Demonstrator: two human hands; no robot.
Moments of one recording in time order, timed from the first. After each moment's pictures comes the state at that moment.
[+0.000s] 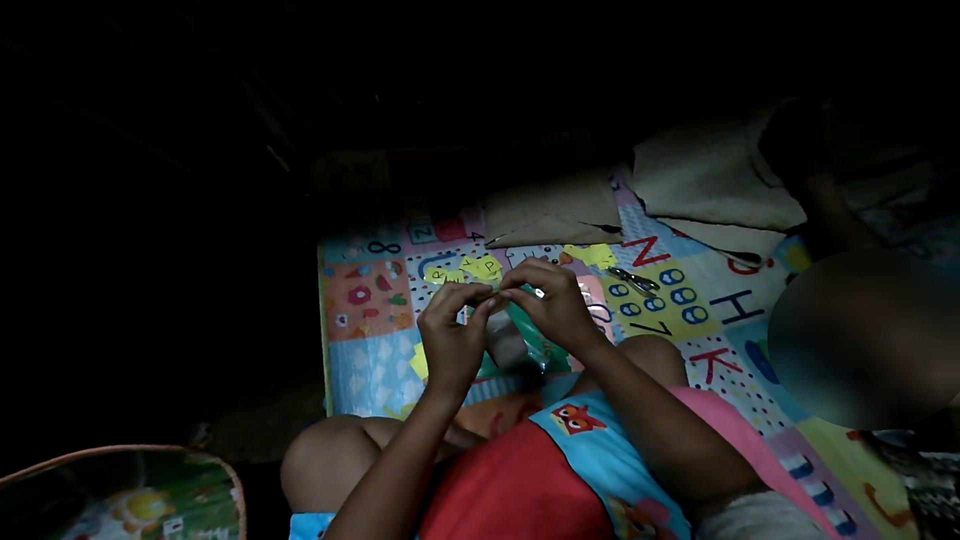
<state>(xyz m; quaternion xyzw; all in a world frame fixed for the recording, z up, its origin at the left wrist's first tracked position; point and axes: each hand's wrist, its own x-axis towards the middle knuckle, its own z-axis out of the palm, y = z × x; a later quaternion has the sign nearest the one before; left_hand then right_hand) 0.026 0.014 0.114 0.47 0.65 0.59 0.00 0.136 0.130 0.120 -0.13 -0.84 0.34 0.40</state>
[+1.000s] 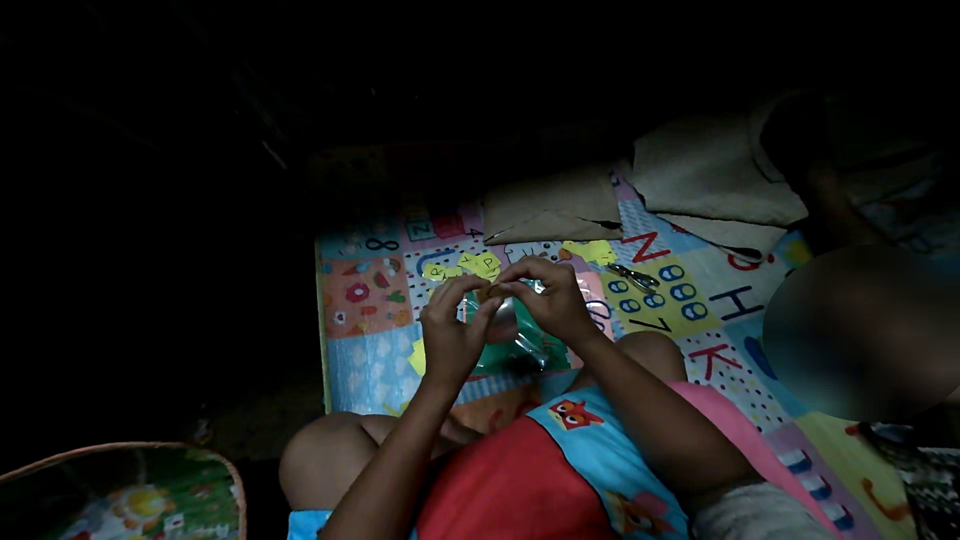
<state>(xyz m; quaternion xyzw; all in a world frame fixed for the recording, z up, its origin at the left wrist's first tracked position) 0.017 0.015 0.105 0.51 0.65 0.55 0.00 0.131 0.136 0.110 -0.09 -0.81 0.37 0.44</state>
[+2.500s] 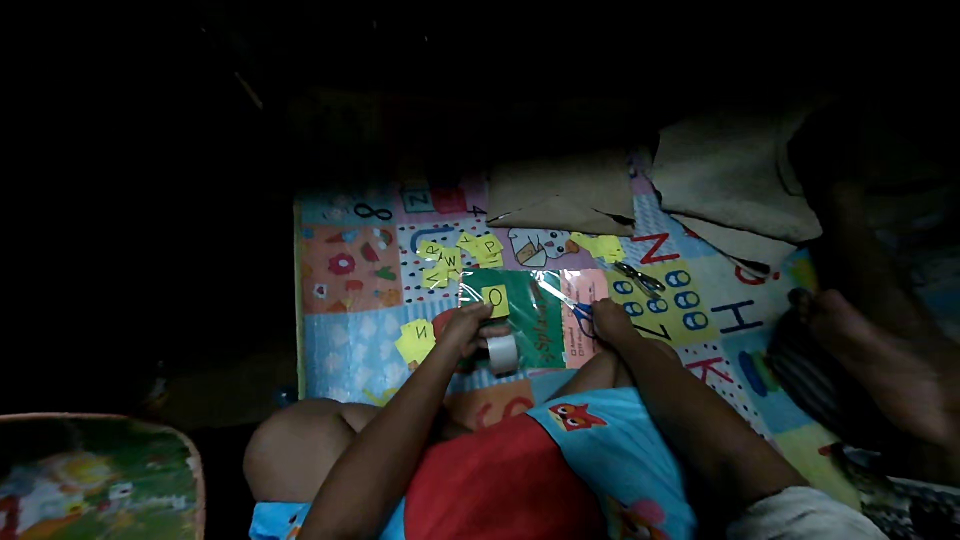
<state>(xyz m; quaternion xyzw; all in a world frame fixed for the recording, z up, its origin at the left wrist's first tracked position) -0.017 0.066 -0.022 0.07 0.60 0.53 0.59 0.202 0.250 -0.038 -0.48 -0.82 0.18 -0.25</state>
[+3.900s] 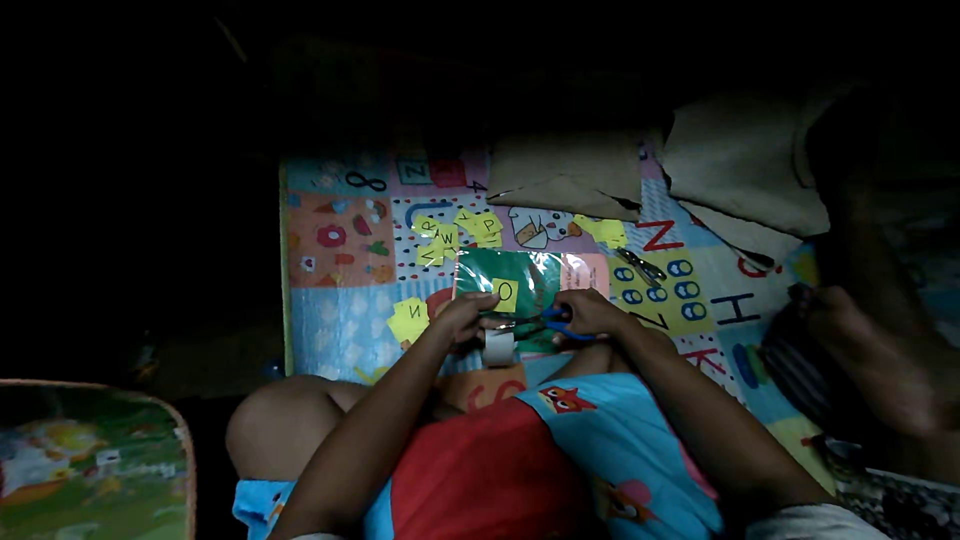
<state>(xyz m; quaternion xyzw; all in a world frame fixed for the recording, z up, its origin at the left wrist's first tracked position) -0.016 0.061 -0.022 0.14 0.59 0.46 0.65 0.185 0.231 -0.004 -0.23 -0.89 0.33 -0.20</state>
